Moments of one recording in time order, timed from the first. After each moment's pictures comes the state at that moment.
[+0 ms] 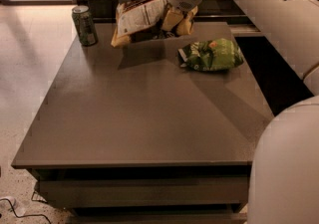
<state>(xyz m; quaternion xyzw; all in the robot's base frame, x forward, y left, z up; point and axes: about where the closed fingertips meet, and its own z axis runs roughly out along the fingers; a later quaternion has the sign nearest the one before) 0.779 -0.040 0.944 -0.66 0.64 -0.10 0.38</state>
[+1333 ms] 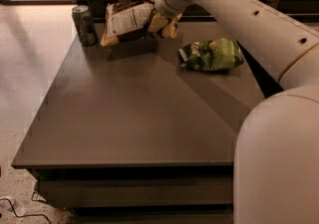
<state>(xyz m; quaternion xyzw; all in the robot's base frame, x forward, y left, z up) 0.823 0.002 0.922 -0.64 0.62 -0.11 0.44</state>
